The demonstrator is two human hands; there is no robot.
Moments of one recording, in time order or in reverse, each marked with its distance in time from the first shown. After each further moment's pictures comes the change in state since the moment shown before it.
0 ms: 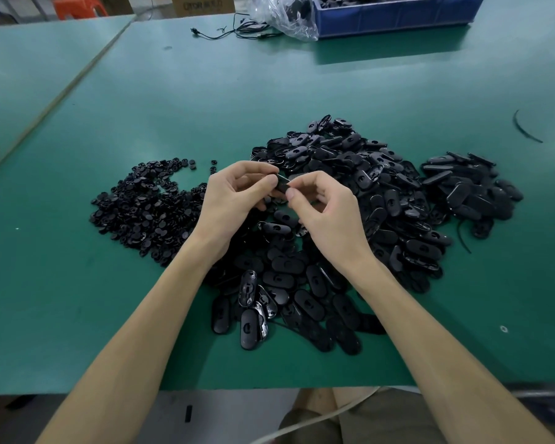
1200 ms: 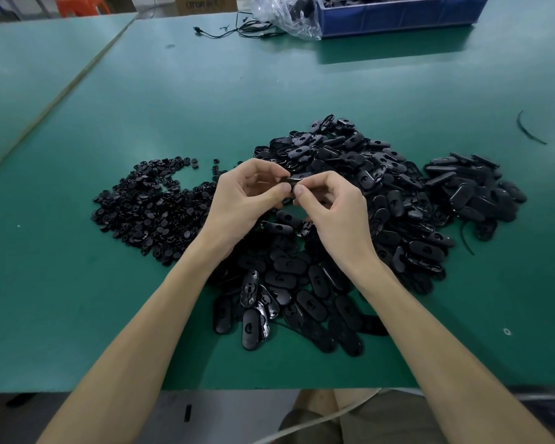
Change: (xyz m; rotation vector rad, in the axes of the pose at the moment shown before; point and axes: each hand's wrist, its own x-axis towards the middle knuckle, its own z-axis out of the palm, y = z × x) left_hand -0.003 0.004 0.006 0.010 -0.078 0.085; right_hand 0.002 0.000 -0.003 0.000 0.070 0.069
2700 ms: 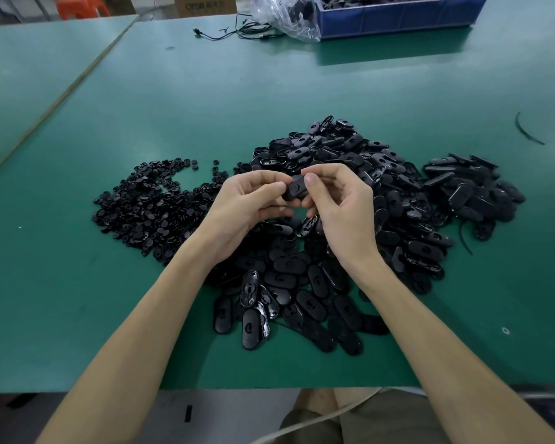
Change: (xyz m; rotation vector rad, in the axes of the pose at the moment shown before) left_hand 0.002 -0.001 -0.002 -0.239 -0.141 -0.226; right_hand 0.005 0.006 0.000 0.232 0.055 -0.078
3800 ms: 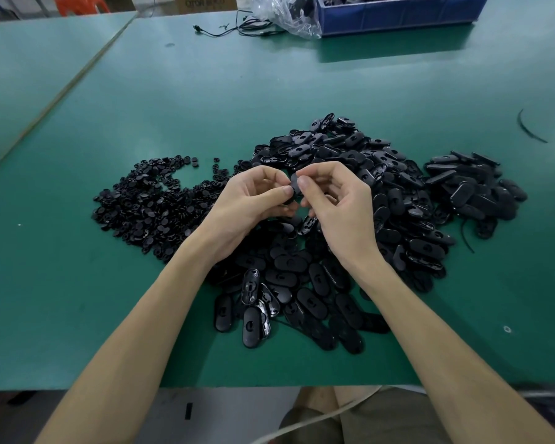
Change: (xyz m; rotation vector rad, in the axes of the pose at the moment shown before) left_hand -0.003 0.003 0.005 0.056 -0.017 -0.008; right_hand -0.003 -0.002 0.001 -0.023 -0.060 -0.034
